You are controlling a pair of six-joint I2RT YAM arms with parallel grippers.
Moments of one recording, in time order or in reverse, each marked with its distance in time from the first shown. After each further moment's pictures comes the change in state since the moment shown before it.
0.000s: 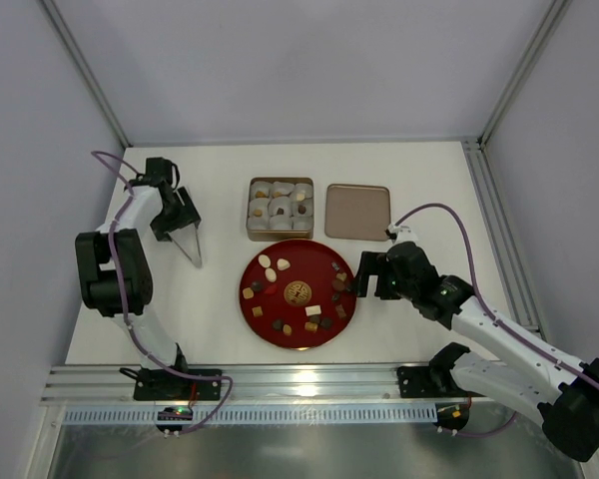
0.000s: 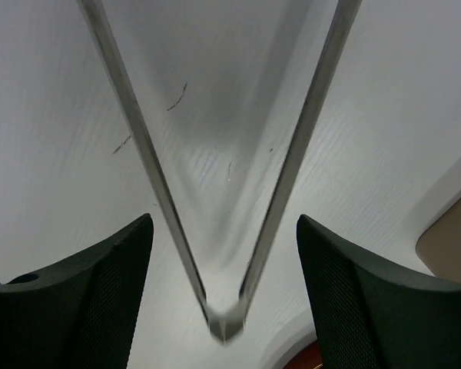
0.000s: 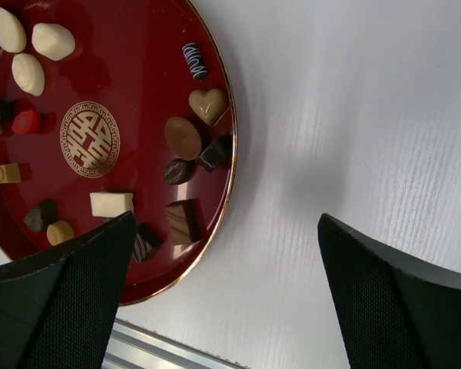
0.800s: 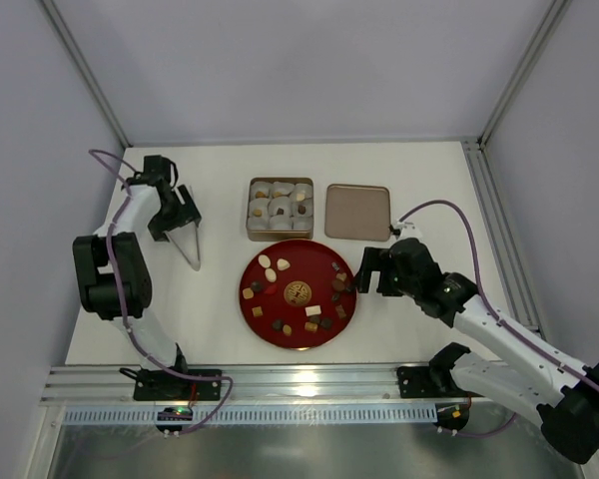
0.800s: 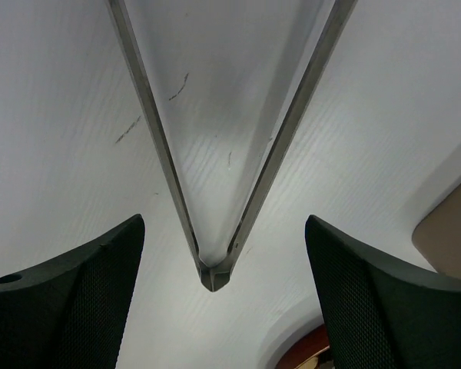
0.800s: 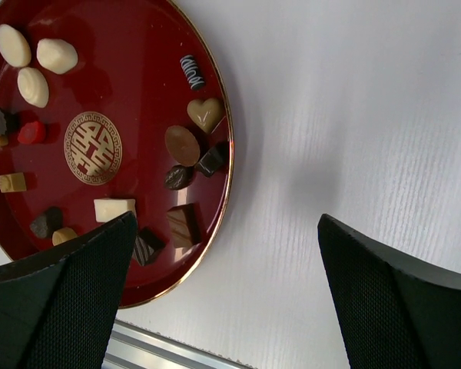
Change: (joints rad) left arm 0.000 0.010 0.018 -0.033 0.005 -0.003; right arm -0.013 -0.004 0.021 -0.019 0.008 0.005
